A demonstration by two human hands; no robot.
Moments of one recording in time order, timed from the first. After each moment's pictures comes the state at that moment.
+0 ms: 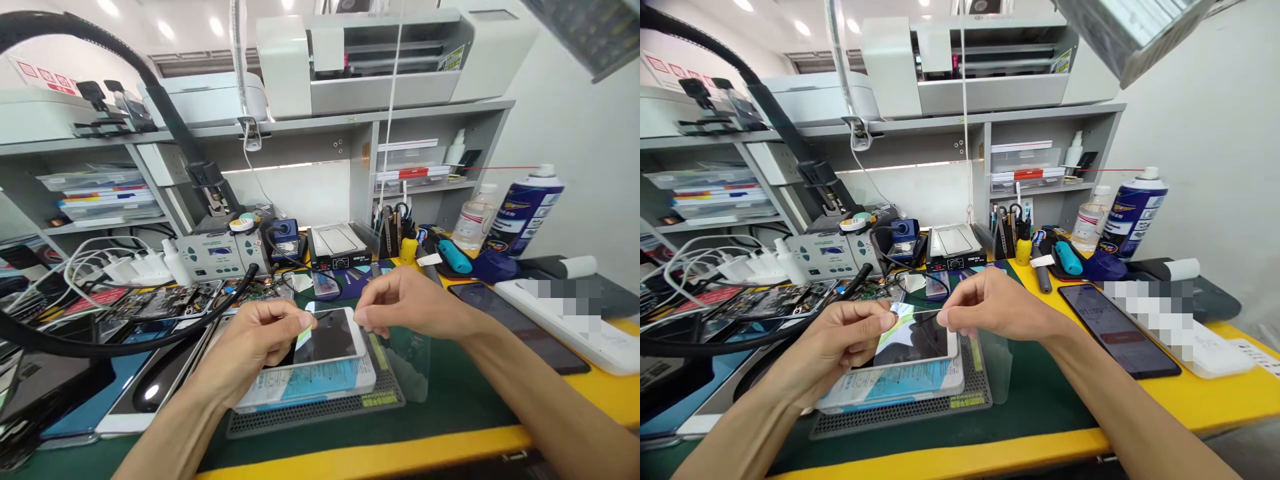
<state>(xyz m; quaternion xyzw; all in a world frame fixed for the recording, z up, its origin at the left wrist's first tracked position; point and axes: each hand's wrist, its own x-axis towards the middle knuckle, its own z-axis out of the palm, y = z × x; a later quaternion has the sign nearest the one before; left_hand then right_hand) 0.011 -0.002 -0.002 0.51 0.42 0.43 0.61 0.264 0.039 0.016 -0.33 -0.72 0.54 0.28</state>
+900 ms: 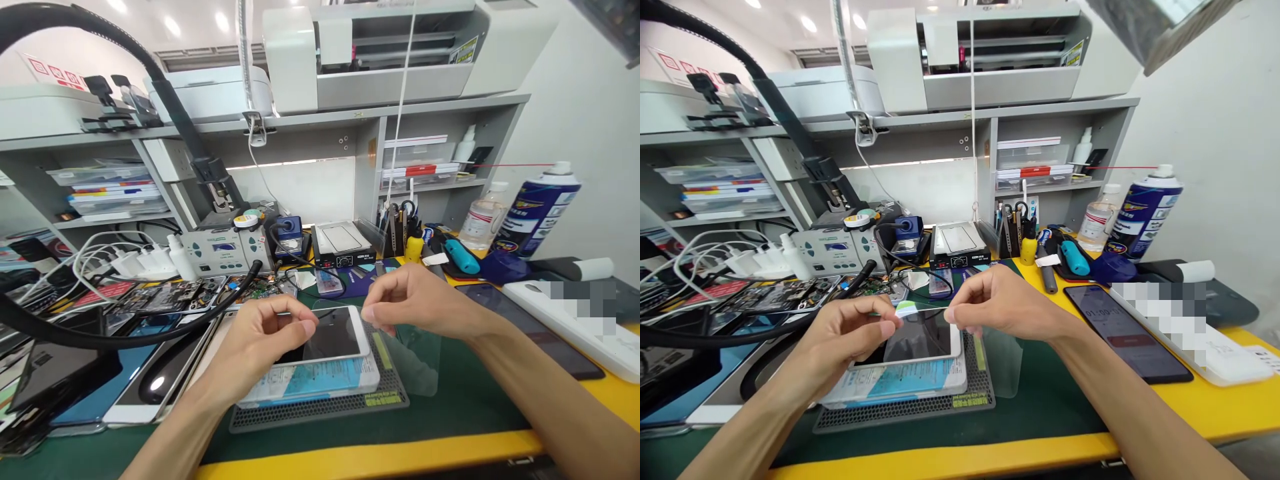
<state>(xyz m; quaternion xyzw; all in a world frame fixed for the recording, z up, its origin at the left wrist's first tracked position) 0.009 -0.007 -0.005 0.59 0.44 0.44 0.51 0.266 0.039 0.019 -0.36 -0.73 0.51 0.27</state>
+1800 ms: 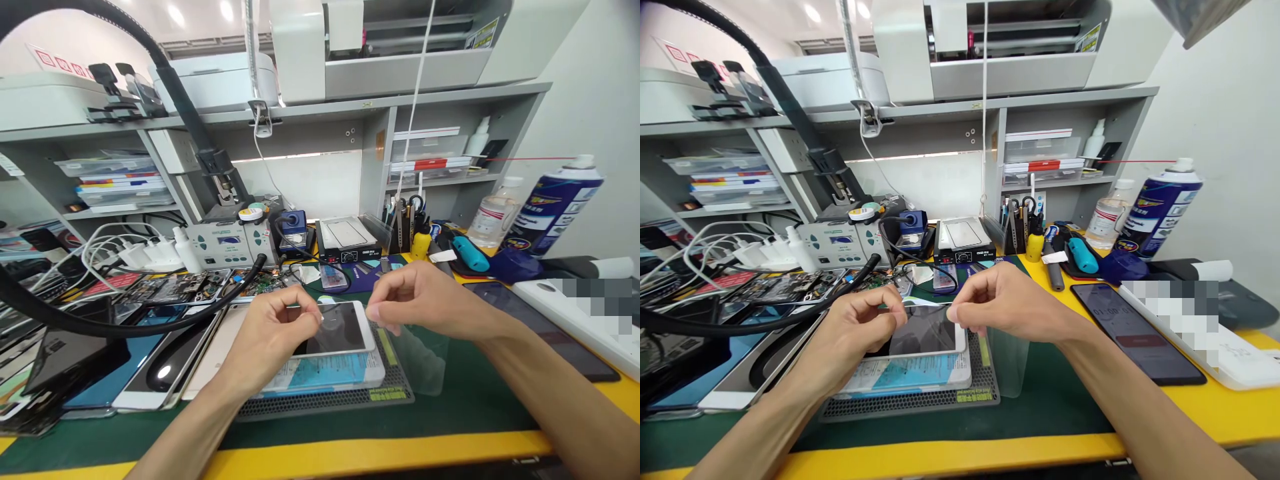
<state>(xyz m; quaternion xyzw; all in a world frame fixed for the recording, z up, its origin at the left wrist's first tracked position) 0.024 -0.006 -0.006 0.60 0.46 0.47 0.46 0.261 0.034 0.023 -0.37 -0.74 0.50 0.27</state>
